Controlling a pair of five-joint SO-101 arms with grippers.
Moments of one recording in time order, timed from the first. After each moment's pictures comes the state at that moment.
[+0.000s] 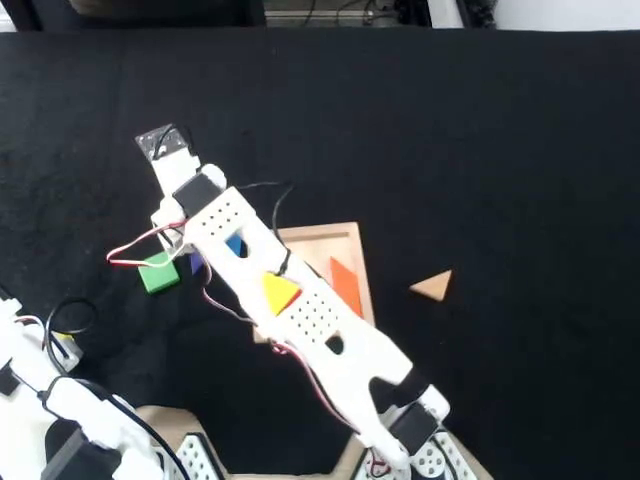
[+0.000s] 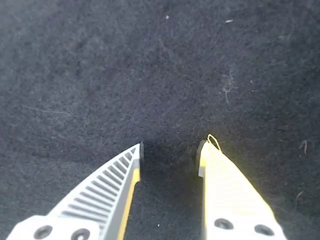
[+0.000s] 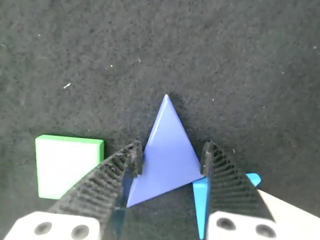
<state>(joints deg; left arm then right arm) -59.6 -29.4 66.5 50.8 -14.1 -45.9 77.2 -87.9 95.5 -16.2</state>
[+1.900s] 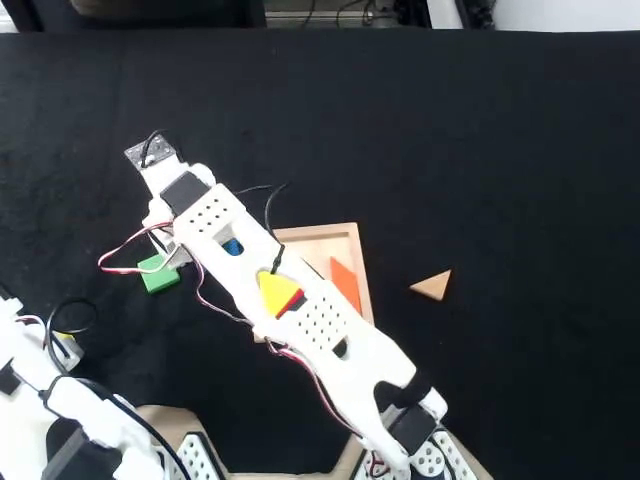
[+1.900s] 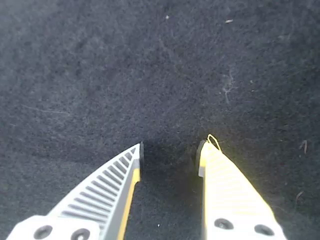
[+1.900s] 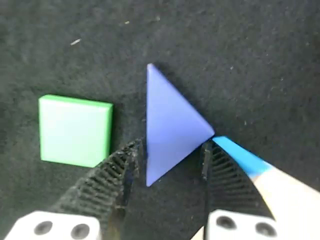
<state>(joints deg) -59.6 -29.4 66.5 50.8 -14.1 -47.5 65.3 -68.8 94.2 -12.8</state>
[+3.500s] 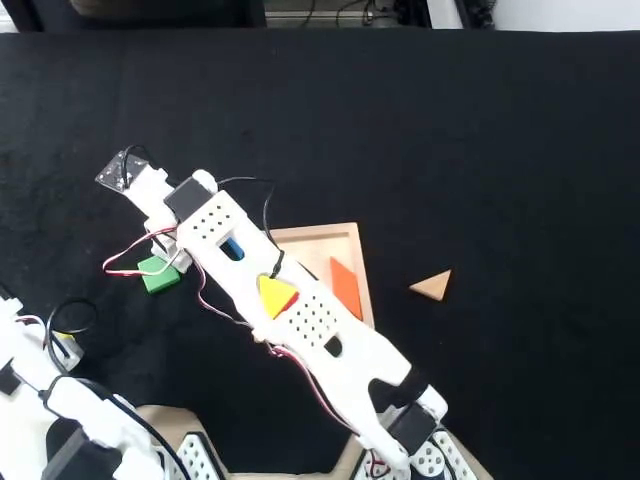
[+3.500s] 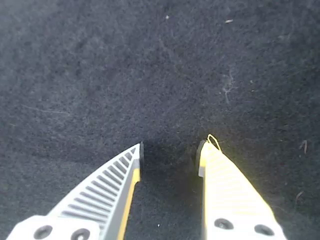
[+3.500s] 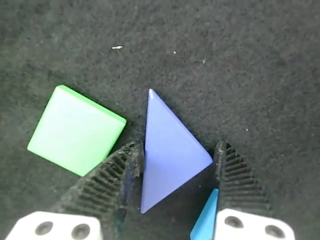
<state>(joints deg) -59.6 -29.4 66.5 50.8 -14.1 -47.4 74.1 -80.7 92.1 10.9</state>
